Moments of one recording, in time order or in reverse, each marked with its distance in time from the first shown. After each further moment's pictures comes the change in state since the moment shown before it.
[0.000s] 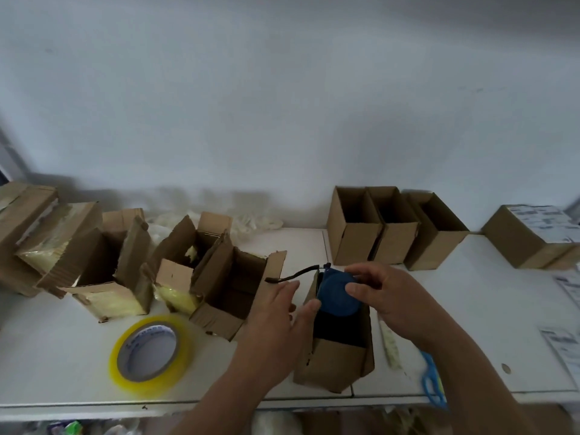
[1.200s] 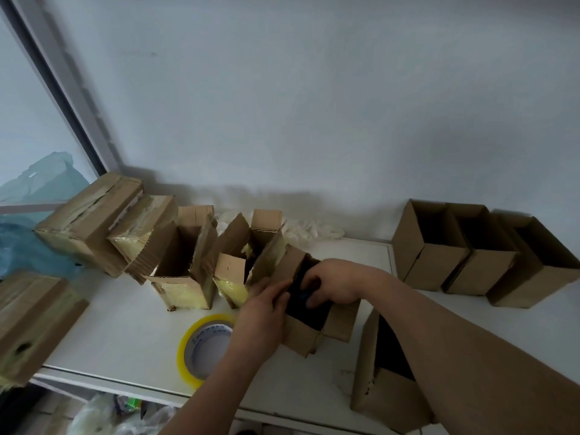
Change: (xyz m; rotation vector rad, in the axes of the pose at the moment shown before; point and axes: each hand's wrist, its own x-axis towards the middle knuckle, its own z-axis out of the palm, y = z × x) left_hand 0.043 -0.121 -0.047 -0.042 0.234 -0.159; right_hand 0.146 -0.074 0.121 -0.740 -0.632 -0.252
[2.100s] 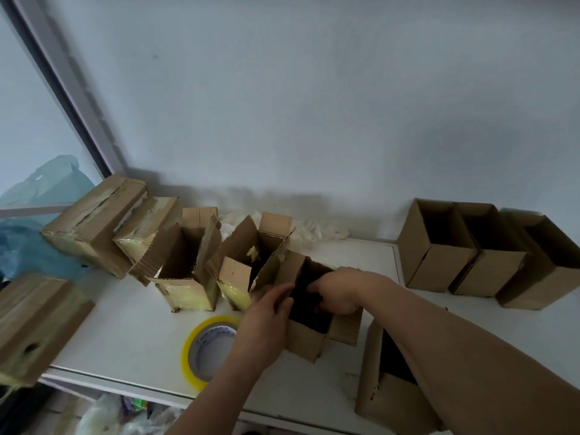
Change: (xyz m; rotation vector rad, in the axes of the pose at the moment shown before) left_hand -0.005 0.000 -0.001 -0.069 -0.030 -0.057; right_hand 0.006 -0.003 0.011 -0.345 -0.145 0.046
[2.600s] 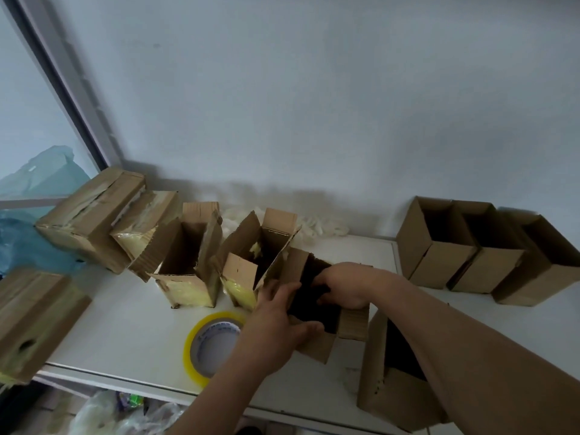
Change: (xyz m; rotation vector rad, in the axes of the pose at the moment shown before) left_hand -0.012 0.008 -0.010 0.155 -0.168 0.061; right_hand -0.002 0.006 0.003 0.145 0.090 0.005
